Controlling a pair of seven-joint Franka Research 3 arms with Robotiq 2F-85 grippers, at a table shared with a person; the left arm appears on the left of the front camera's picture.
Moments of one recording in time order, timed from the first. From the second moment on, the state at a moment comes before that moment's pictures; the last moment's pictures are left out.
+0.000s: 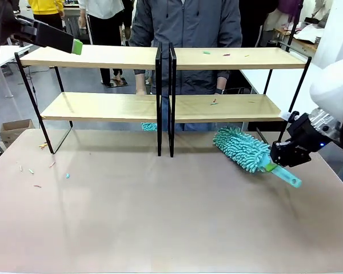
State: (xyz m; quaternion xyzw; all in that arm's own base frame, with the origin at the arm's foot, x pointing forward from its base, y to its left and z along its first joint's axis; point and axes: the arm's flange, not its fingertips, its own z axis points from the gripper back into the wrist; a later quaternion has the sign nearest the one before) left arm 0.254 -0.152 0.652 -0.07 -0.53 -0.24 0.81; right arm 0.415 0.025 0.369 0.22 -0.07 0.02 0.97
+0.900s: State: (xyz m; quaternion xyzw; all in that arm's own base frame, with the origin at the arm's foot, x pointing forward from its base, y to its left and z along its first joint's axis) left arm 0.253 -0.152 0.652 -0.07 -0.53 -0.24 0.81; right arm 0.434 0.028 0.351 0.12 -0.15 -0.13 0.97
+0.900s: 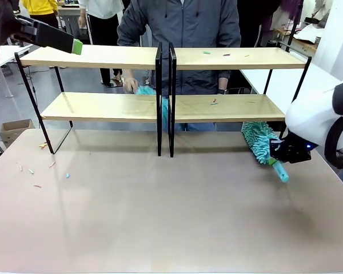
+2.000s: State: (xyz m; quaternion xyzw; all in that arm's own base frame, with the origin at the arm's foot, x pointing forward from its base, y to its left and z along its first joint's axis) left arm 0.254 -0.152 0.652 -0.07 -0.53 -0.24 0.81; right arm 0.427 0.100 0.357 0.01 -0.18 -0.09 0.98
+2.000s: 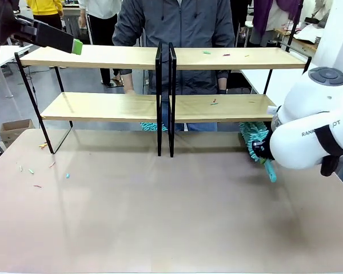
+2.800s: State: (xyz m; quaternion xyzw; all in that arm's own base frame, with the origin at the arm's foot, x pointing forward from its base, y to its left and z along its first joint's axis) left arm 0.253 -0.152 0.653 -0.07 -0.53 -0.24 0.81; right arm 0.322 -0.056 0.400 0.32 0.05 0.17 0.93
